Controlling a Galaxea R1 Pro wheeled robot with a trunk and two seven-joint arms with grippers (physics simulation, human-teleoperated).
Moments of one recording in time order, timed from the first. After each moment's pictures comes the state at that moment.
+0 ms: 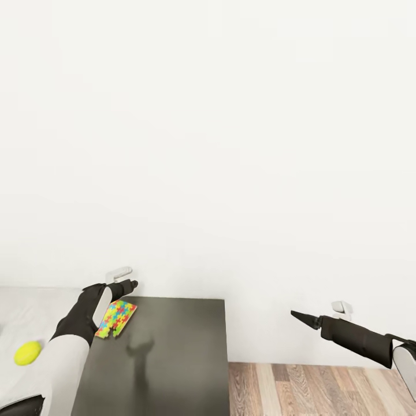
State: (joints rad) left arm -0.75 0.06 0.27 -0.74 0.13 0.56 0.05; right arm -0.16 -0.33 -0.26 -1.55 -0.53 0.90 0.71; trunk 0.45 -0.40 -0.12
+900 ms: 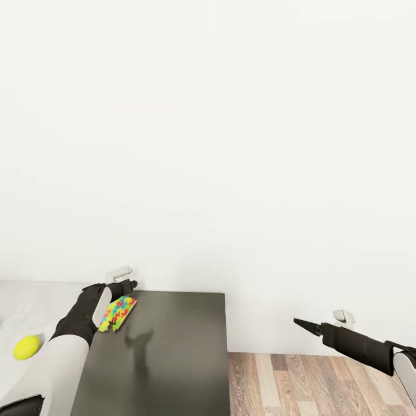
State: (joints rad) left arm -0.75 0.06 0.27 -0.74 0.13 0.56 0.05; right arm -0.16 -0.34 -0.27 -1.44 -0.53 0.90 0.71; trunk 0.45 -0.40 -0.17
